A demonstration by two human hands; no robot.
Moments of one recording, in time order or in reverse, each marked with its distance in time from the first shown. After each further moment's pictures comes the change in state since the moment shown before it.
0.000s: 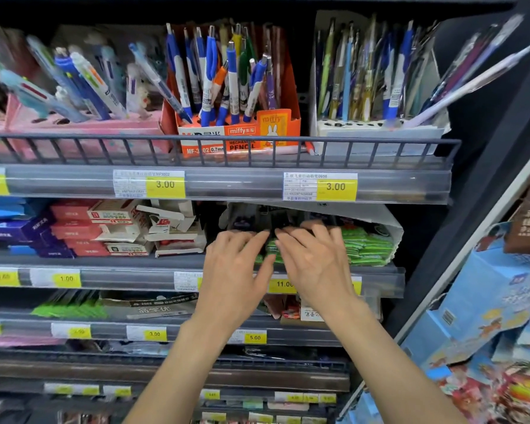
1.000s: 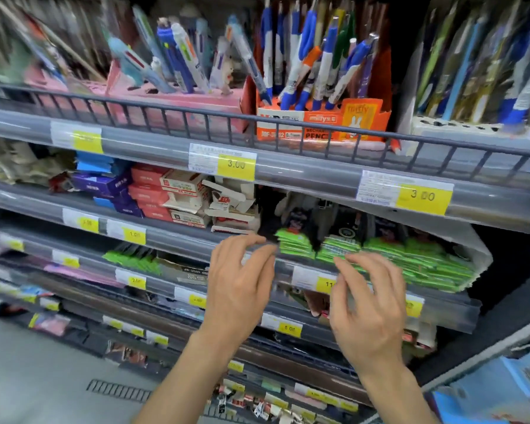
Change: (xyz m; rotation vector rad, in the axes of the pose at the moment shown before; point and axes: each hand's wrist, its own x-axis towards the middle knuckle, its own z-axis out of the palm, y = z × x) left_hand -0.052 -0.040 -0.008 0.059 0.320 -0.056; right_hand -0.047 -0.029 -0.009 0.324 0.149 0.183
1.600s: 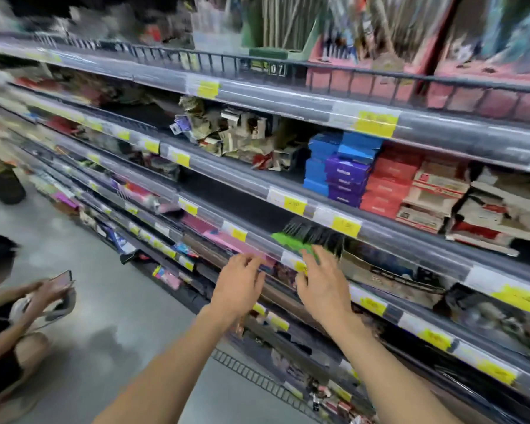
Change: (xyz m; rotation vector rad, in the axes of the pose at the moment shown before) left_hand -0.128 -0.346 -0.182 0.314 -0.622 -0.505; right_hand -0.061 -0.299 0.282 0.112 -0.874 0.063
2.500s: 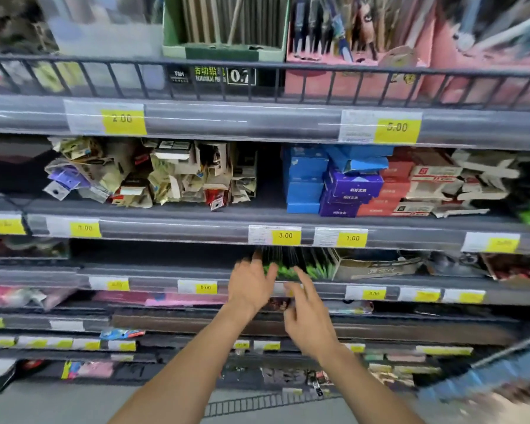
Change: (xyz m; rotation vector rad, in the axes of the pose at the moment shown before) left_hand 0.163 -0.024 0.050 -0.168 -0.214 0.277; right_hand 0.032 -0.042 0.098 0.120 0.019 0.457
